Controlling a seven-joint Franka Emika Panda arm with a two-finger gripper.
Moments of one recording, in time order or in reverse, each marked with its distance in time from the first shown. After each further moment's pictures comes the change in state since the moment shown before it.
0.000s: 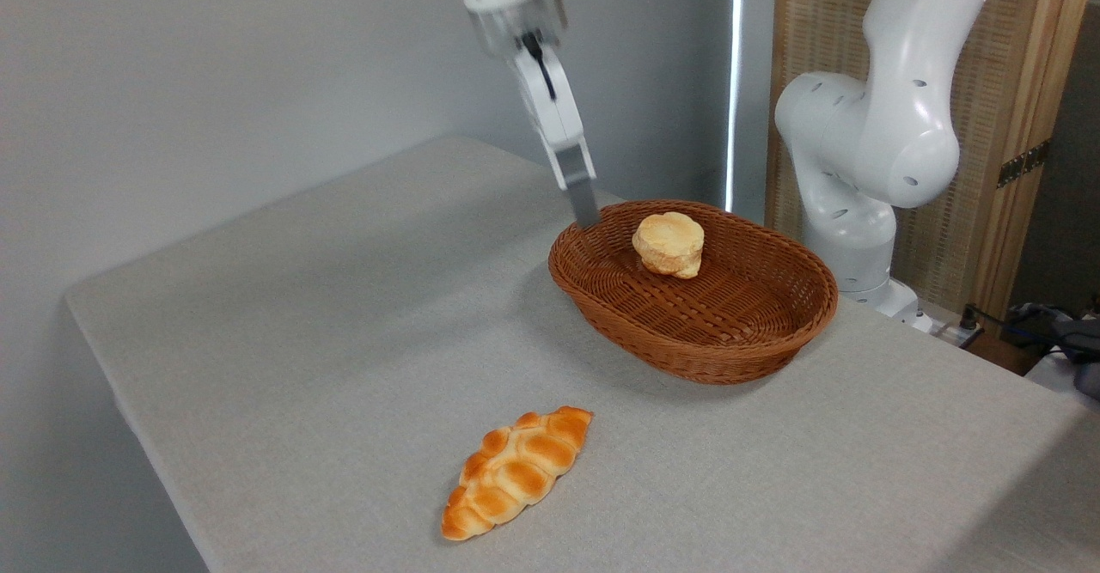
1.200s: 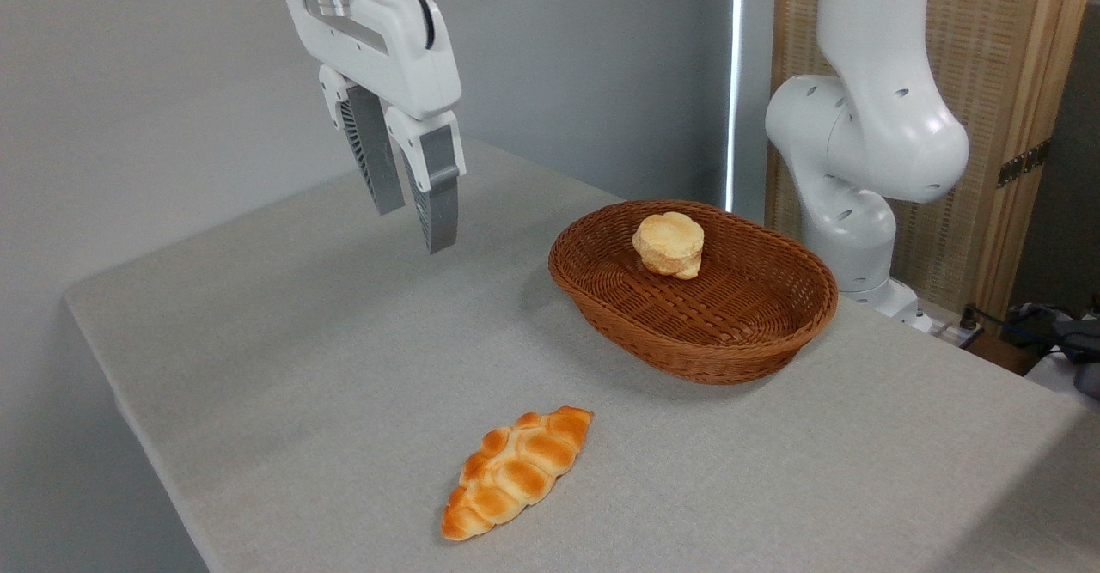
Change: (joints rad) arm 0.211 0.479 0.002 0.704 0.001 -0.068 -0.187
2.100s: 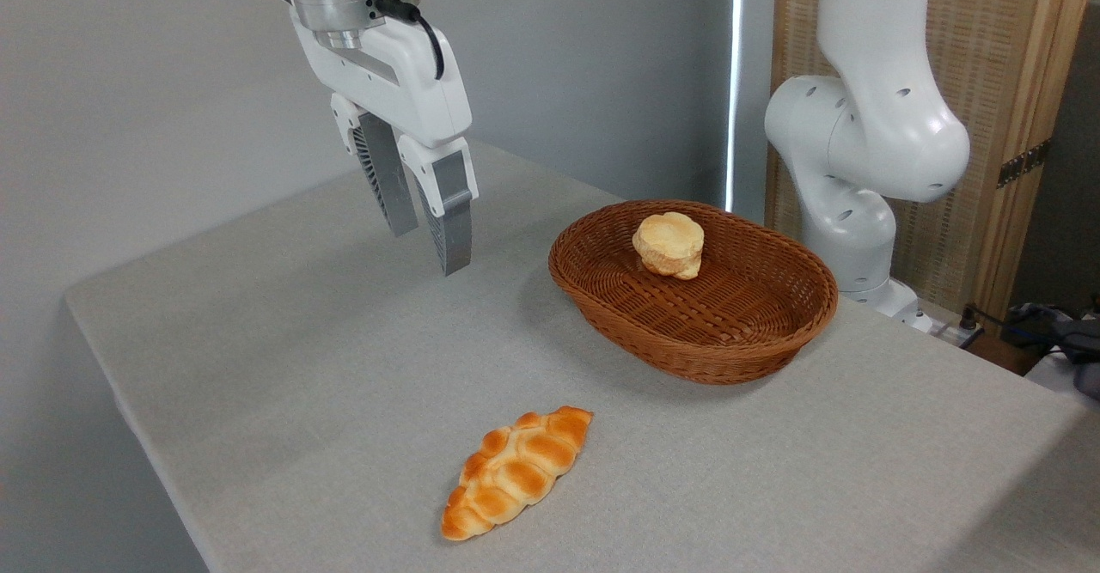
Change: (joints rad) arm 0.020 -0.004 -0.009 -0.053 0.016 0.021 0.000
